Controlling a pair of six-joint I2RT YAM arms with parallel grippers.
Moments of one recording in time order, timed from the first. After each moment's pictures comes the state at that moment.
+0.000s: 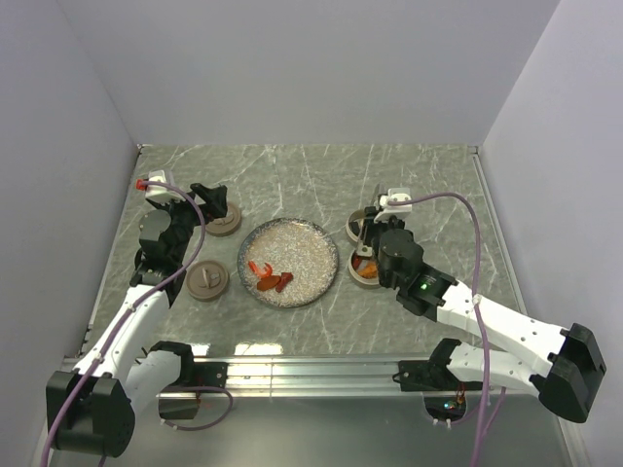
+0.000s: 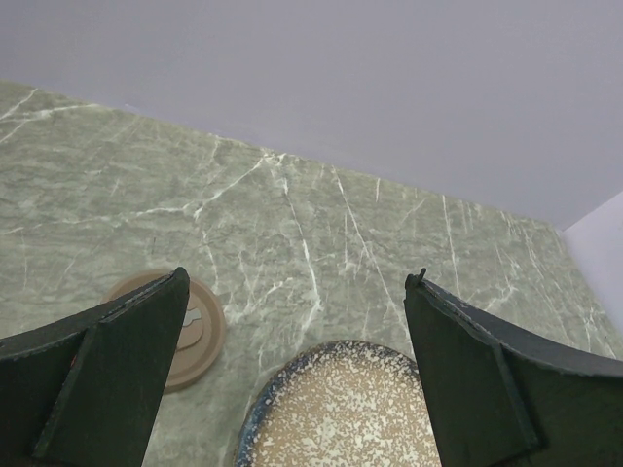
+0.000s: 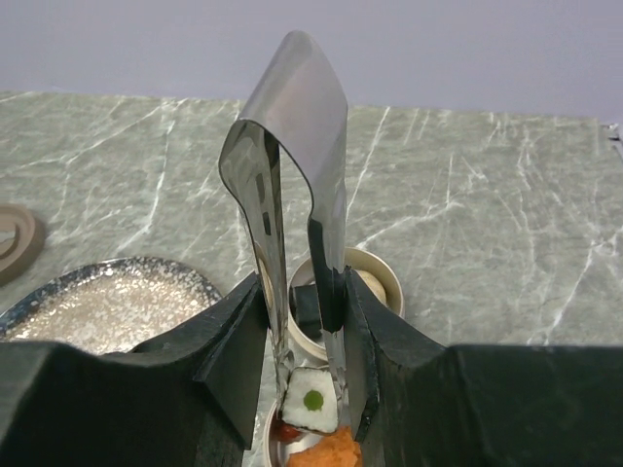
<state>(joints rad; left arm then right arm) -0.13 0.93 0.58 0.38 0.00 -0.43 0.86 1.01 0.70 0.22 0.80 0.07</state>
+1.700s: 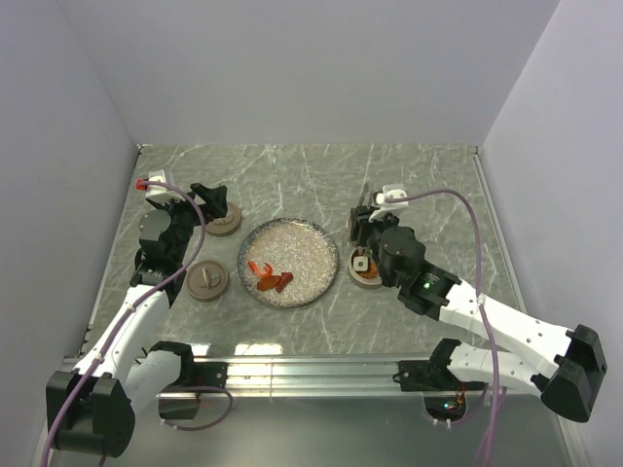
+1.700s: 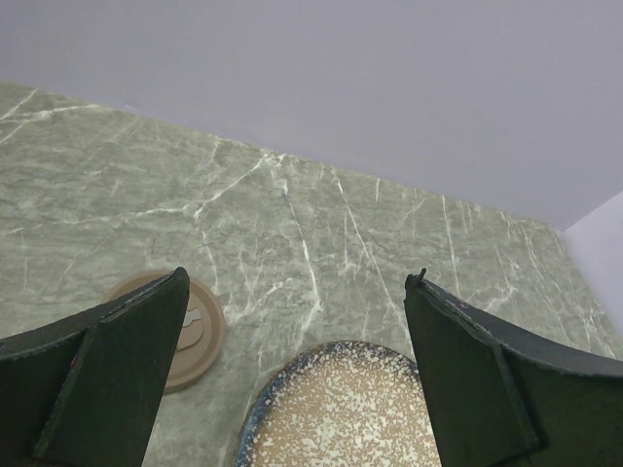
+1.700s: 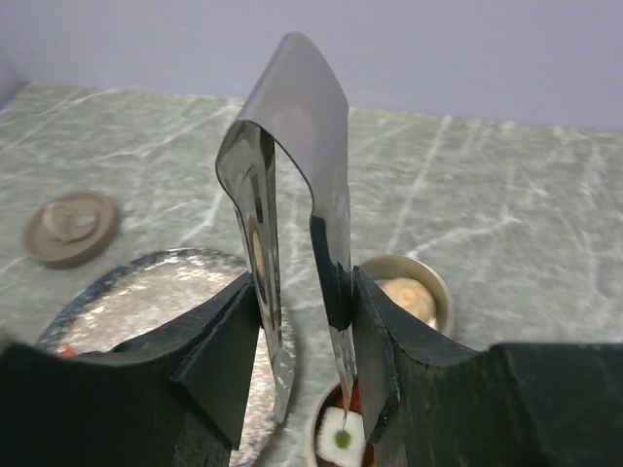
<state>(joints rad) -0.13 0.93 0.58 0.38 0.00 -0.43 0.88 0.99 0.74 0.16 0.68 0.11</state>
